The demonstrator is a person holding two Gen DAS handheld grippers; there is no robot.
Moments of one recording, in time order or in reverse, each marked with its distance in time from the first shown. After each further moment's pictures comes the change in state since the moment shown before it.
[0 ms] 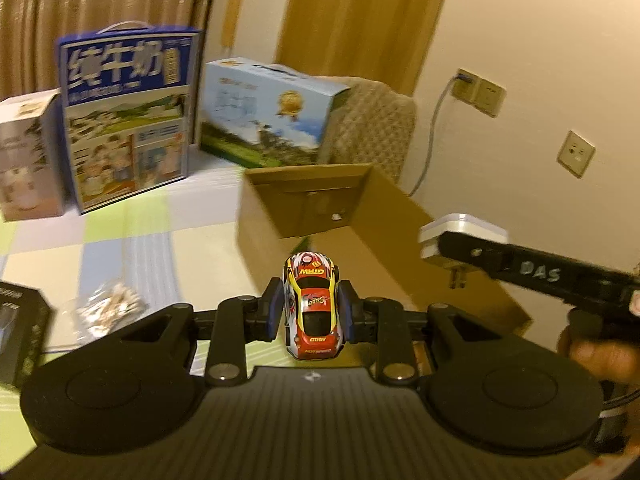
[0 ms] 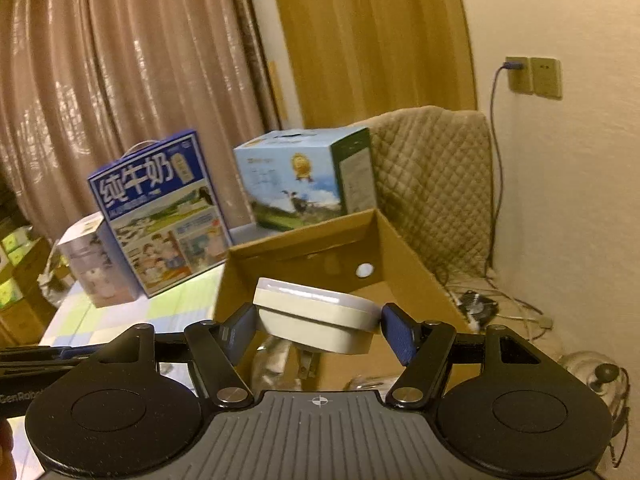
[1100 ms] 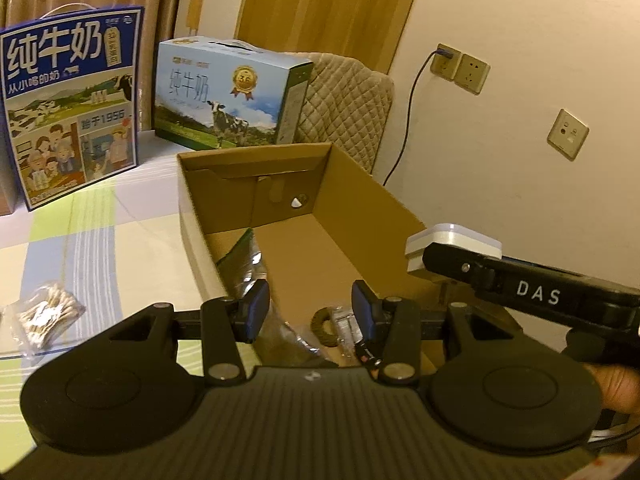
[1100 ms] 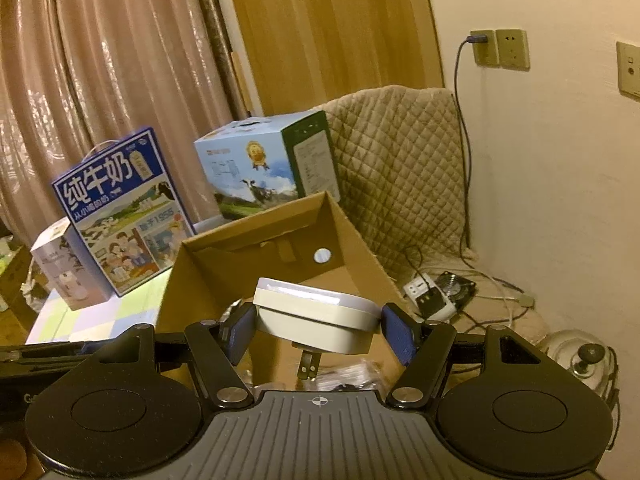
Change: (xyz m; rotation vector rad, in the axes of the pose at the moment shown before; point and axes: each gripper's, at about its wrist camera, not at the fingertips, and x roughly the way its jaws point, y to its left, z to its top) left arm 0.054 -0.034 0.001 0.014 0.048 -0.039; right arm 0.007 -0.044 -0.005 0.059 0.038 -0.037
